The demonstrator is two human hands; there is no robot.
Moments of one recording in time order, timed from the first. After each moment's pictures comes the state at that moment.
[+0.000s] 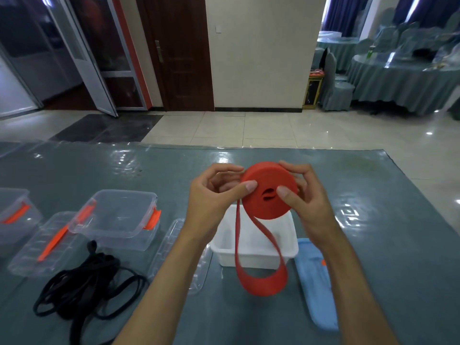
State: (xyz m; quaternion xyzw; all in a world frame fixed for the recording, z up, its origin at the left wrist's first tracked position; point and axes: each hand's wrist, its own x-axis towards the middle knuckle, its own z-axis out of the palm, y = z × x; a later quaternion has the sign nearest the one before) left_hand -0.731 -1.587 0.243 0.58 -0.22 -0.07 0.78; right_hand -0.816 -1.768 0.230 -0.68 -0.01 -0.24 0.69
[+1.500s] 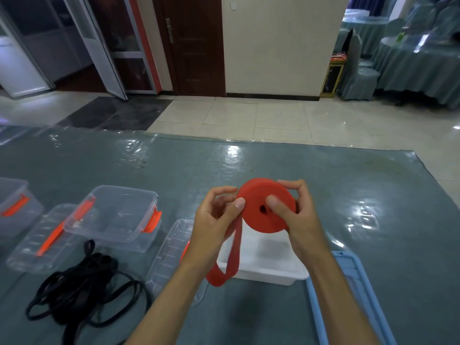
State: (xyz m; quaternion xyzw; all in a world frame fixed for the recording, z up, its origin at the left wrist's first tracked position) left_hand -0.686 -1.602 0.178 0.59 -0.11 -0.10 0.79; right_hand -0.742 -1.768 0.187 -0.63 0.10 -0.19 0.74
